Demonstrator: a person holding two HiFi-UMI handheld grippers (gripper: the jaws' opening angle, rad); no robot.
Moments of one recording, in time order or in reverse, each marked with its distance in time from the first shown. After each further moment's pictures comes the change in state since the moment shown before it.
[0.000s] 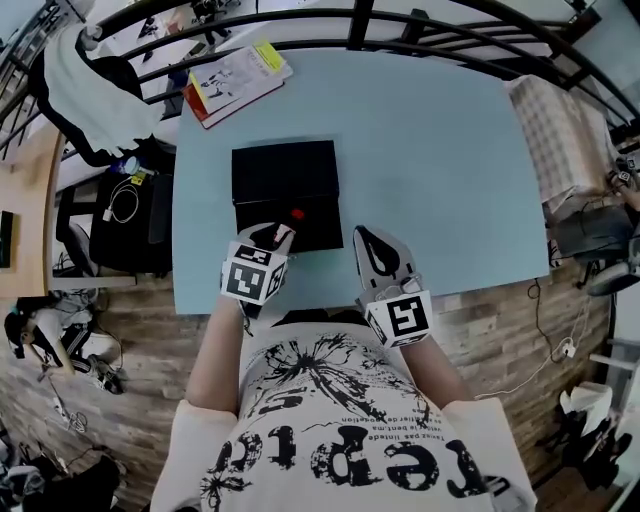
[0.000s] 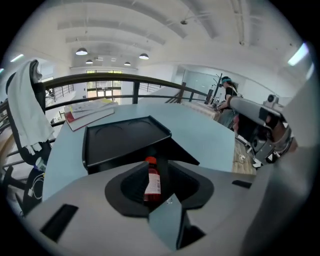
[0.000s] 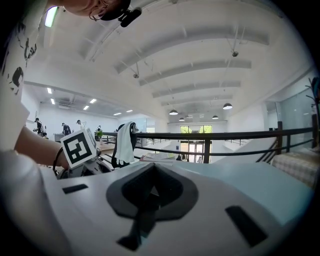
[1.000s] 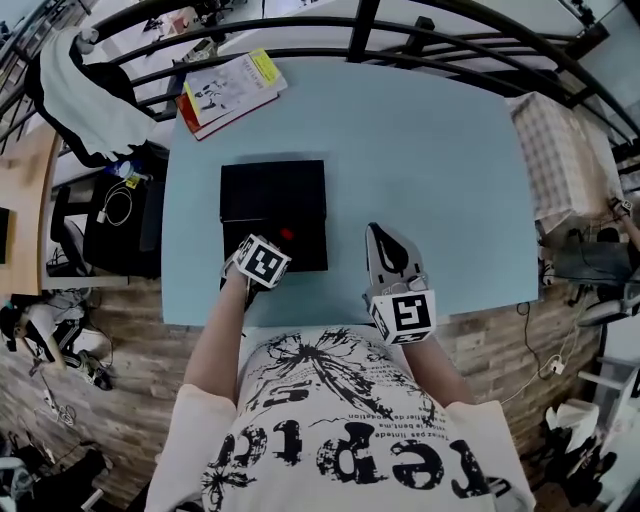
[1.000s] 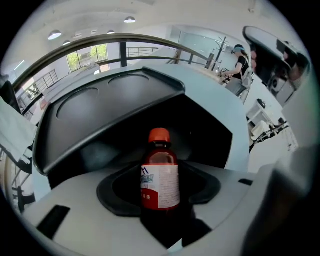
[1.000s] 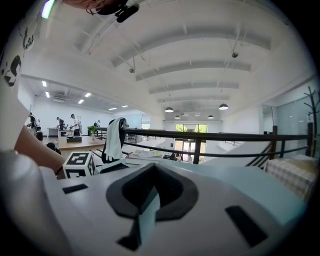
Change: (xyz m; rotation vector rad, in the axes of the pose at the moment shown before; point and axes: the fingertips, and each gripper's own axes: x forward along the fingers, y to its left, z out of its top) left arm 0.093 0.017 -0.056 0.114 0.393 -0.007; right arm 0.022 -0.078 0.001 -0.019 0.048 -0.068
